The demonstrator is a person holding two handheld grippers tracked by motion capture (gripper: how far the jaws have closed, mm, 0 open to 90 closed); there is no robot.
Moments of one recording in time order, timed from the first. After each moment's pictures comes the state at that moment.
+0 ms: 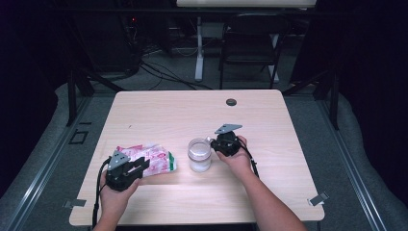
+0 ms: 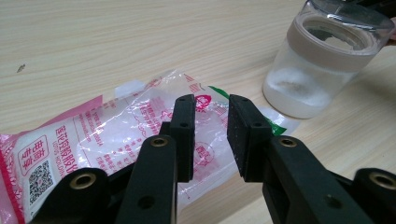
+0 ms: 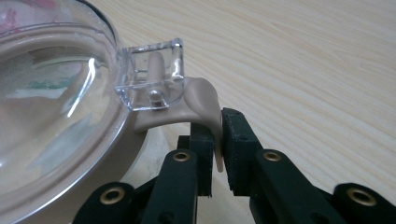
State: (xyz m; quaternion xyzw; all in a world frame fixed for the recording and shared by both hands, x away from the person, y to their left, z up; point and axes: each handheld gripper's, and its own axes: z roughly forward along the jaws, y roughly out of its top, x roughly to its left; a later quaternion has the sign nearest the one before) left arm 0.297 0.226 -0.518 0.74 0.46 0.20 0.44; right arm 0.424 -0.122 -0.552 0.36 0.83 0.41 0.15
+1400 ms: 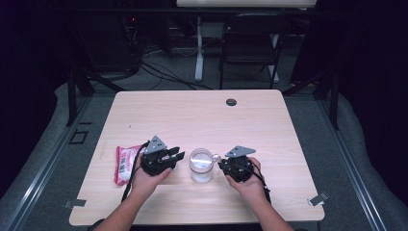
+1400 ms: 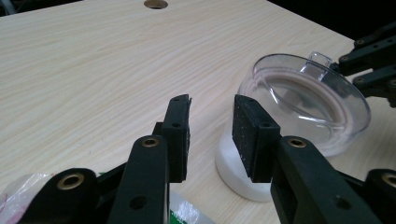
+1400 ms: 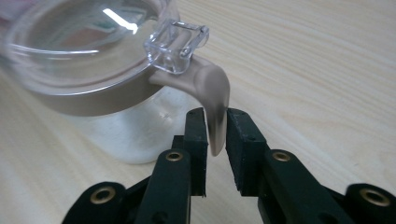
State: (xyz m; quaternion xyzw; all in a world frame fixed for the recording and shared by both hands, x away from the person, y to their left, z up) left arm 0.344 0.143 -0.510 0.79 0.36 0.14 0.47; right arm 0.330 -0.147 -0.539 0.40 0.82 0.38 0.16
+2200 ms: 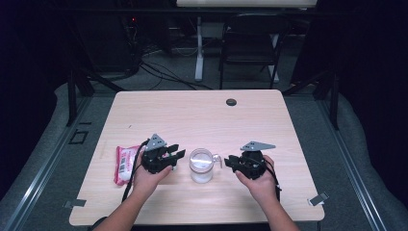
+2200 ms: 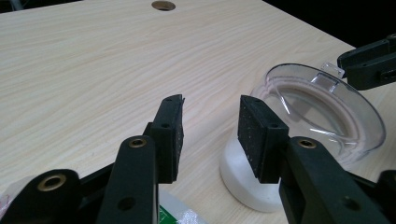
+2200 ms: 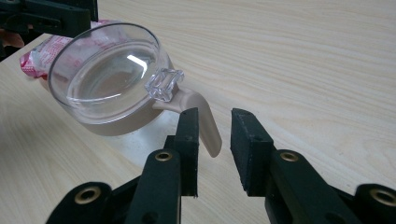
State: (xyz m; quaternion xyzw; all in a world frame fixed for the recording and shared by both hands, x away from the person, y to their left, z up) left arm 0.348 0.144 -0.512 0.78 0.38 0.14 0.47; right arm 0.327 -0.177 -0.515 0.44 0.77 0.44 0.11
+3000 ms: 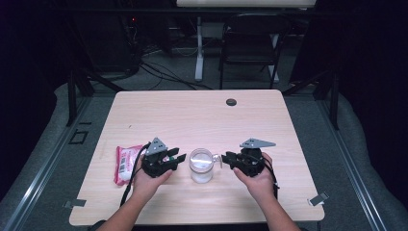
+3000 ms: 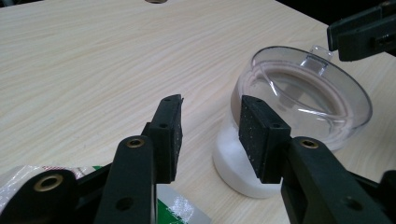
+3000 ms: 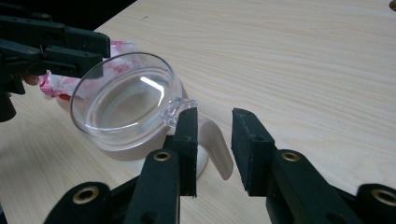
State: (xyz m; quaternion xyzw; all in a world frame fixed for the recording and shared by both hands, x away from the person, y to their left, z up) left arm 0.339 0.141 -0.516 0.80 0.36 0.14 0.46; right arm 0.331 -0.172 -0.508 0.44 0.76 0.47 0.11
